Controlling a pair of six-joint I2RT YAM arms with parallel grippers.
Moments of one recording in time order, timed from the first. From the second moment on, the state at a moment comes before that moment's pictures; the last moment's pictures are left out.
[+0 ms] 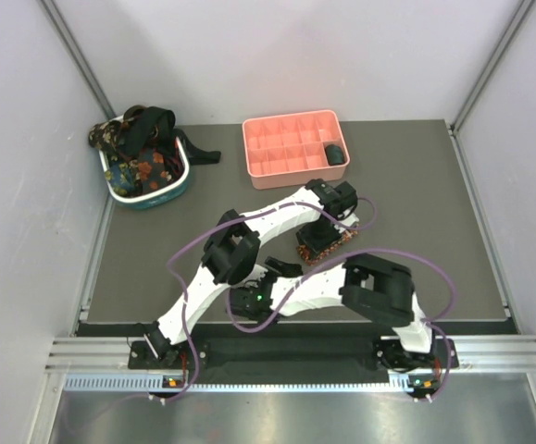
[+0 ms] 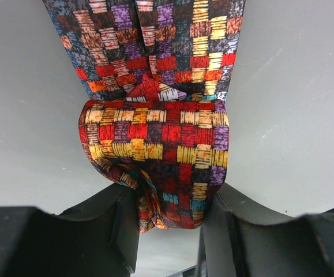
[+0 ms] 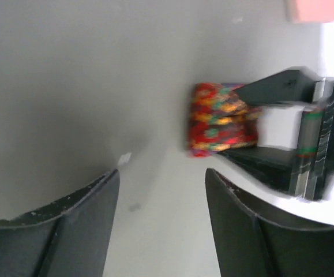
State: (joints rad) left arm -0.92 2.46 2.19 -1.24 0.03 0.05; right arm 1.38 2.01 1.25 -0.69 0.99 0.34
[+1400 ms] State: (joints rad) left arm -0.93 2.47 2.19 -1.25 0.01 0.05; right arm 1.21 2.29 1.50 -0.97 1.12 0.22
